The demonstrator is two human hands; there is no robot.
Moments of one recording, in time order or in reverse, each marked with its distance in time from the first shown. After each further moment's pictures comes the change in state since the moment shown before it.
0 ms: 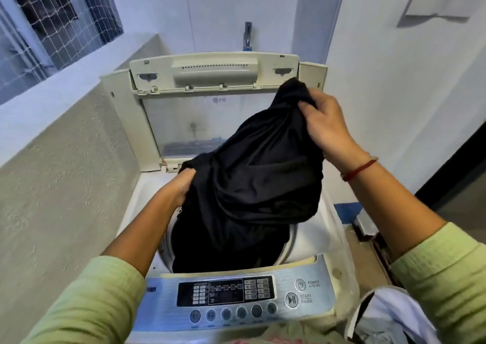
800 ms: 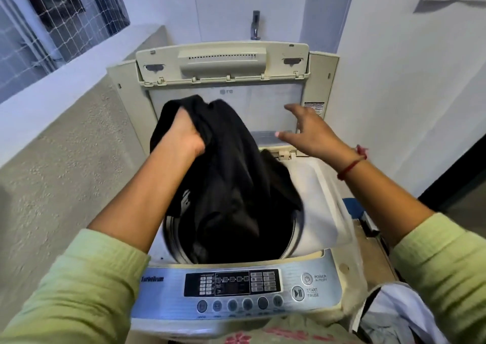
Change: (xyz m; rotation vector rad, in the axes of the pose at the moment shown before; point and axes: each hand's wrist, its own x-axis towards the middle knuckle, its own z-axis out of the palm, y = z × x) left_hand -0.035 0.098 0.013 -0.776 0.001 0.137; right_hand 0.001 0.033 0.015 -0.610 -0.372 0.064
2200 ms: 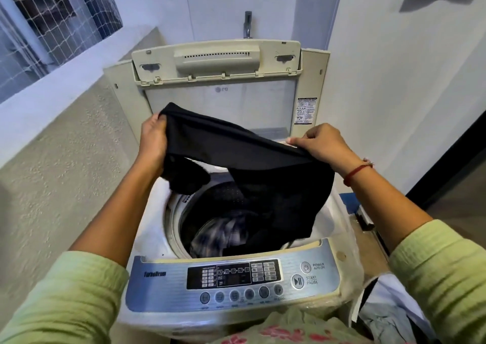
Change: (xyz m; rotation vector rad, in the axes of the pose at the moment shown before) left_hand 0.019 0.002 -0.085 0.580 0.112 0.585; right_hand -0.030 0.025 0.002 0.167 0.077 0.341
